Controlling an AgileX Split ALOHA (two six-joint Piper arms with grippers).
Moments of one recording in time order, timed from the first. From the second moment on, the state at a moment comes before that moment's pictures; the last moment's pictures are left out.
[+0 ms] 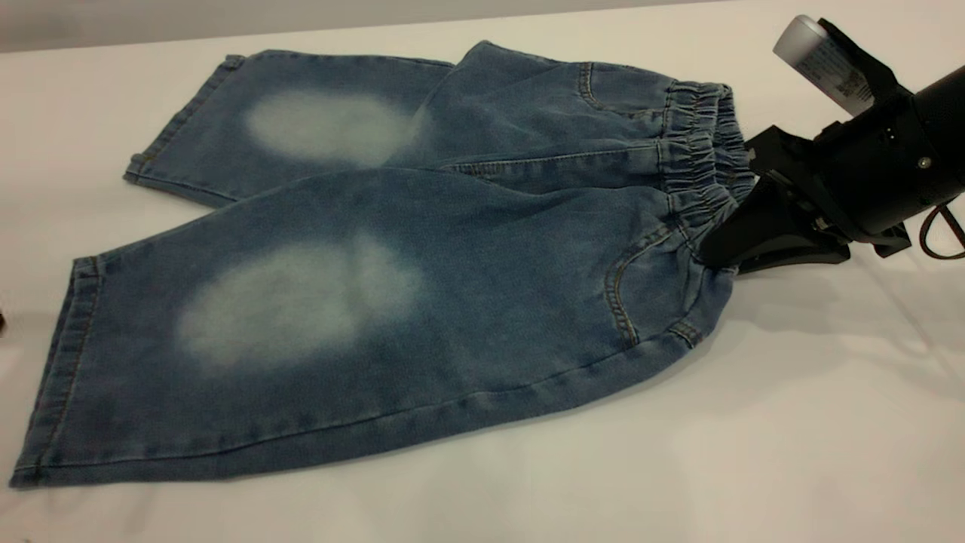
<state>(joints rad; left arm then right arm) 0.00 1.54 -0.64 -0.05 0.69 0.17 0.05 2.14 -0.81 1.51 0.70 -1.39</state>
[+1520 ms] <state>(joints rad) -0.07 1.93 -0.64 0.02 0.49 0.22 0.05 2.14 -0.81 1.52 0.70 -1.41</state>
